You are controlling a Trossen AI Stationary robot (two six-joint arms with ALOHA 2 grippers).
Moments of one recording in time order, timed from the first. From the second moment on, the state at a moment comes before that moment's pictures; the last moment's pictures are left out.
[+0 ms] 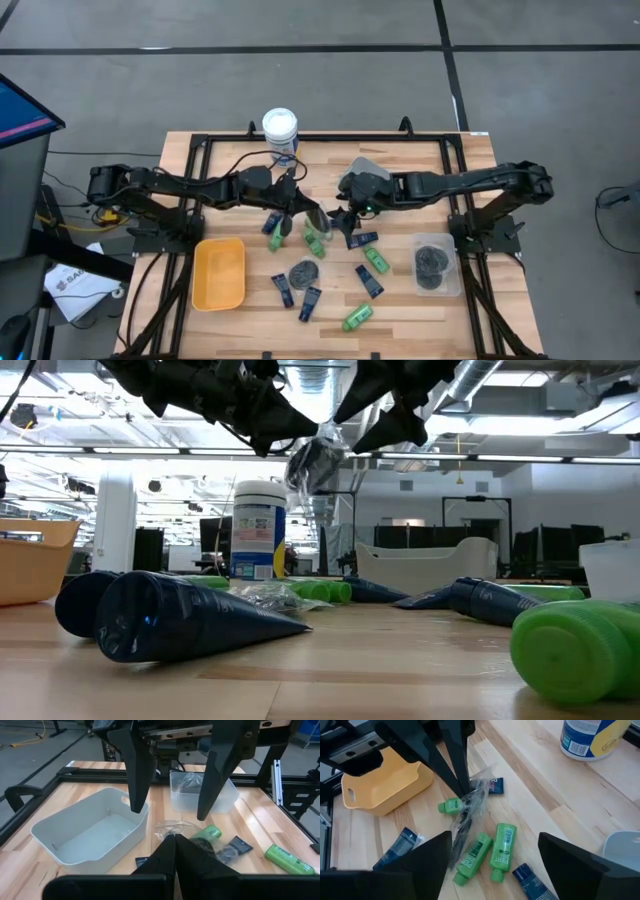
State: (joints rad) left arm 0.11 1.35 0.75 0.31 0.11 0.00; right arm 0.04 1.51 1.20 -0.40 0.18 0.50
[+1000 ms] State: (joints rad) left arm 0.10 1.35 0.75 0.32 0.12 0.03; right arm 0.03 1.61 1.20 -0.30 0.10 0.55
